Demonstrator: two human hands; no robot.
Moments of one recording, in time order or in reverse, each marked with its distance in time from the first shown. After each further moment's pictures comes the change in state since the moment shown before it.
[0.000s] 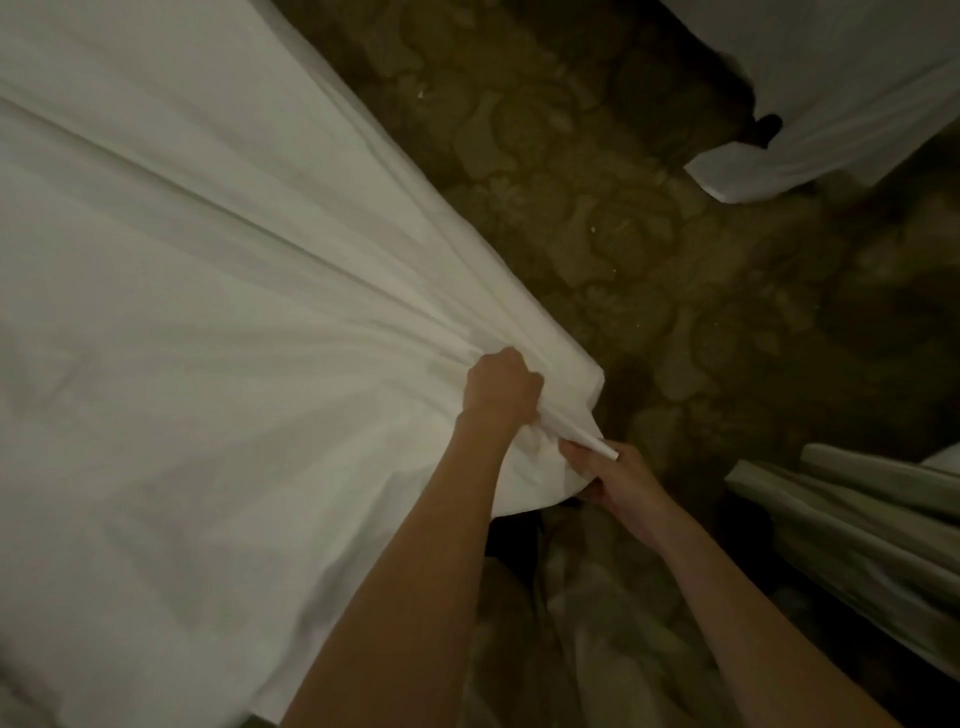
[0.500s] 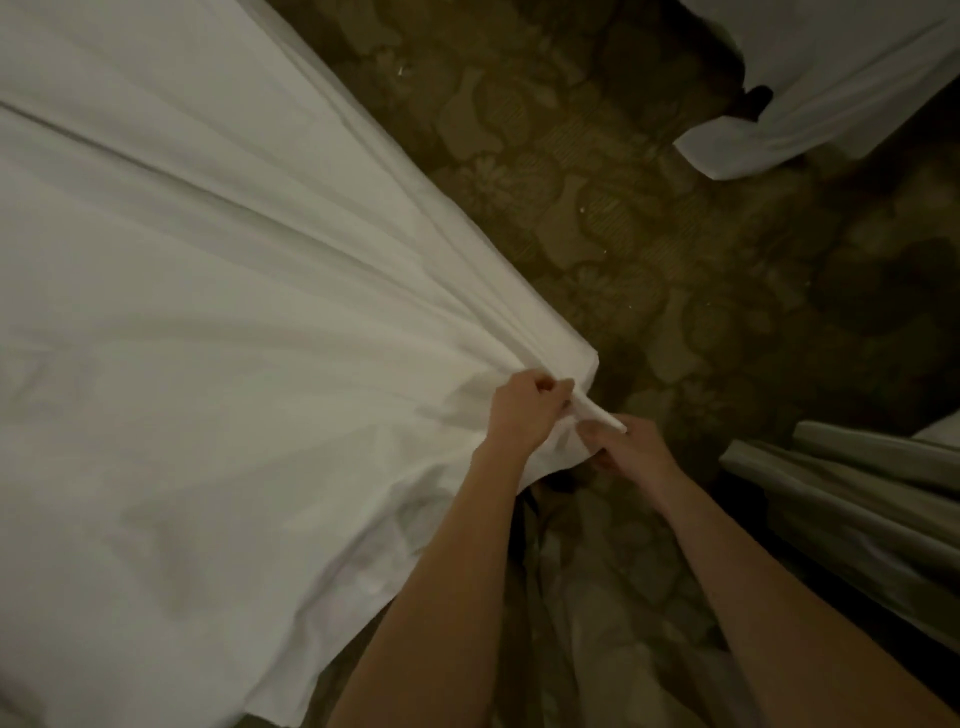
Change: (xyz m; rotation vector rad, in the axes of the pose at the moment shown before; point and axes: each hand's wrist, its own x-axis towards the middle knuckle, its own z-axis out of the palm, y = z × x) left_hand 0.000 -0.008 0.055 -0.449 -0.053 0.022; right_hand 0.015 -0.004 -0.019 -0.182 0.191 -0.020
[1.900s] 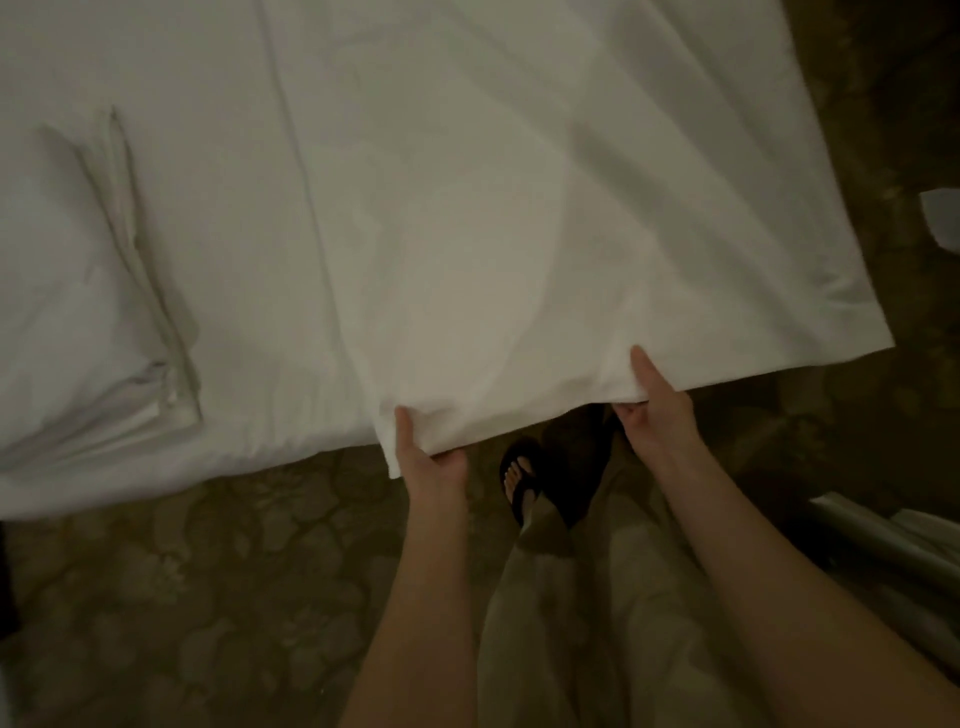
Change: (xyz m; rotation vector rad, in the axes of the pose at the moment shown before) left_hand -0.193 -0.327 -0.005 -2.261 0.839 -0.228; right_hand -0.069 0.123 0.178 0.541 -0.132 -0.056
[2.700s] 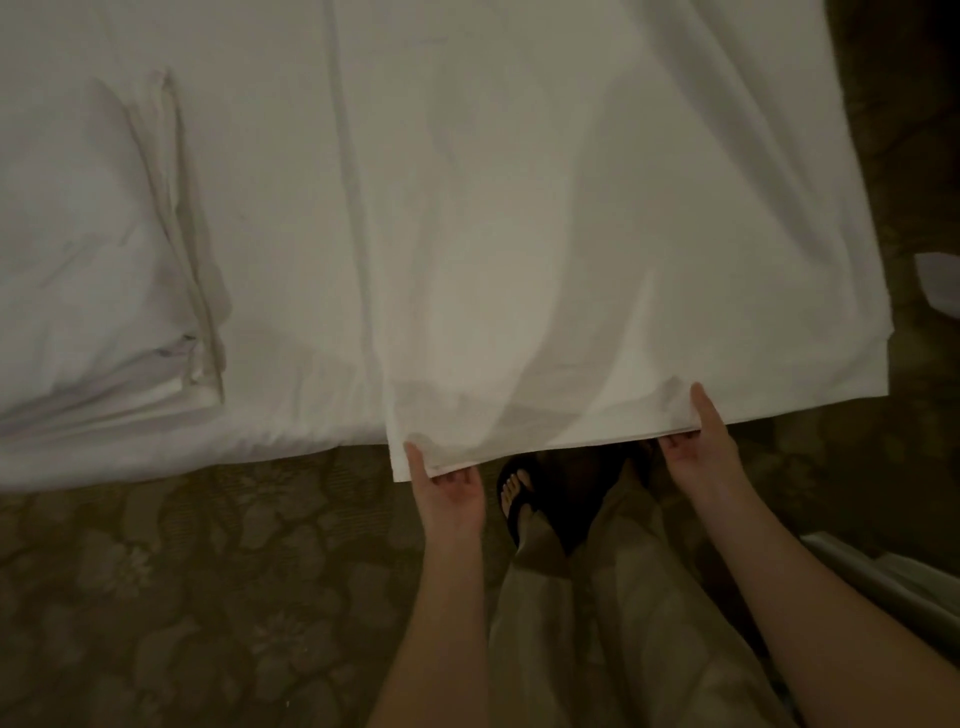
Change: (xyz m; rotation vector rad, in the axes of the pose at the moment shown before) left_hand 0.016 0.011 -0.040 -0.185 0.009 -0.043; right_hand 0.008 0.007 -0.013 -0.012 0.150 -0.041
